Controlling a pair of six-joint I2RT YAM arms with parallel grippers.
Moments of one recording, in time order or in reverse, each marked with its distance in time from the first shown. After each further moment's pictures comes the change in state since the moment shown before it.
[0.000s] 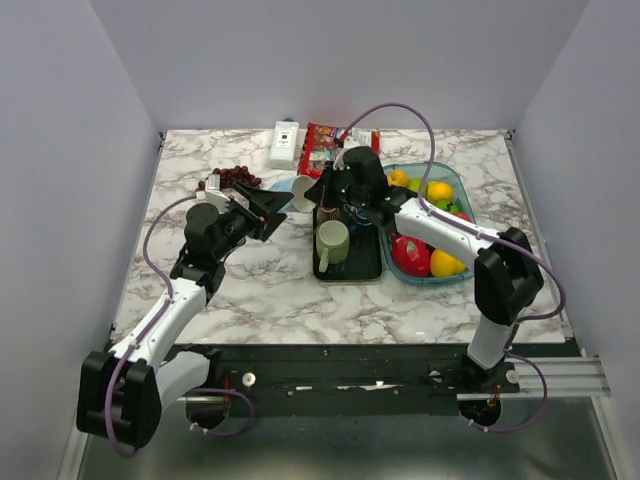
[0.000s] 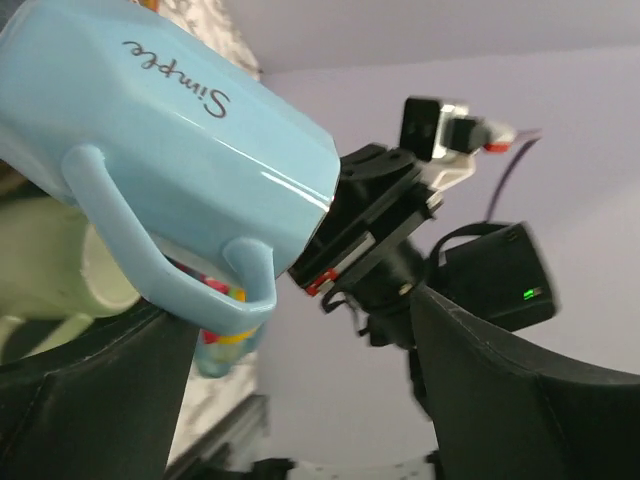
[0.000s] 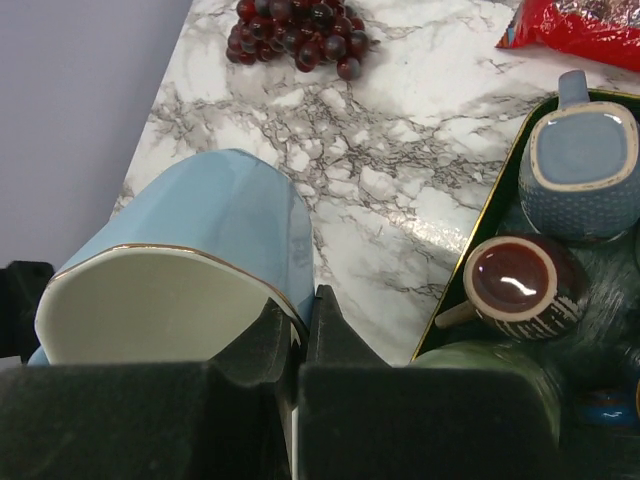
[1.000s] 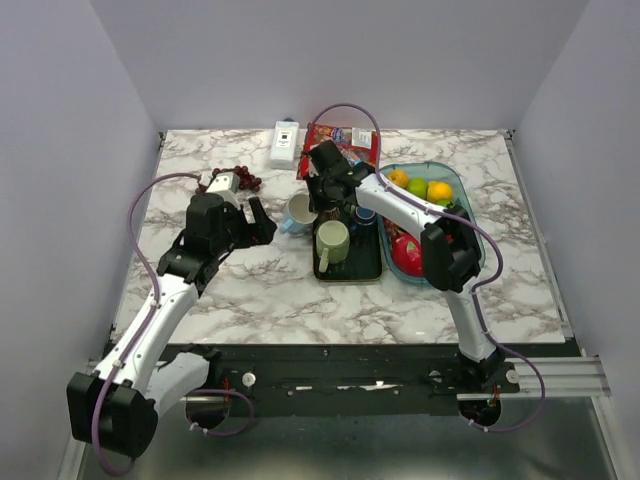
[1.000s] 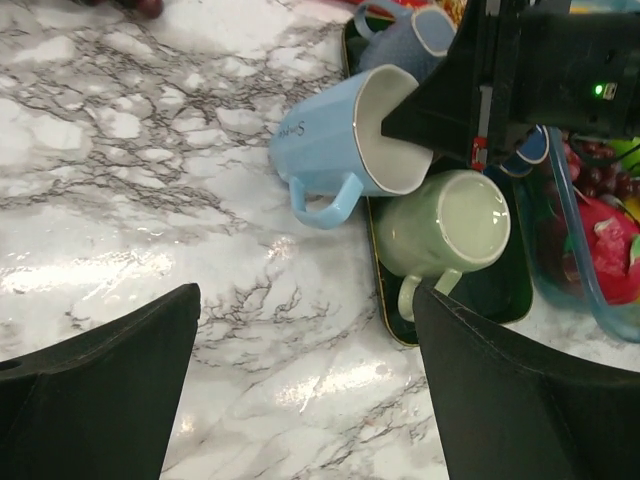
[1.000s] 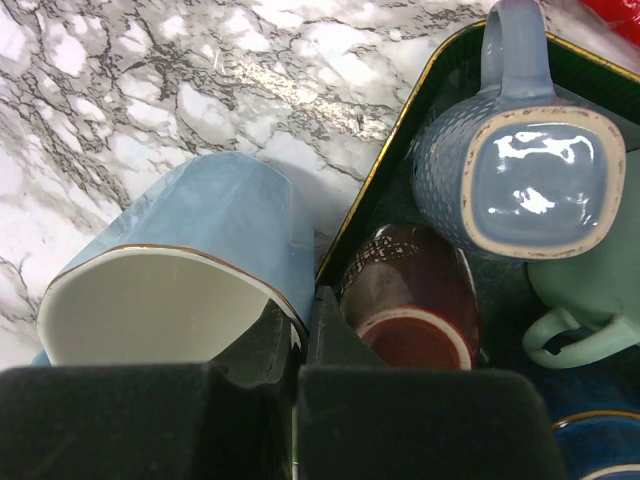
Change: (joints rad) left arm -0.013 -0.097 0.254 -0.782 -0.270 1.042; right arm 0.002 0.437 0.570 -0.590 0.089 -0.278
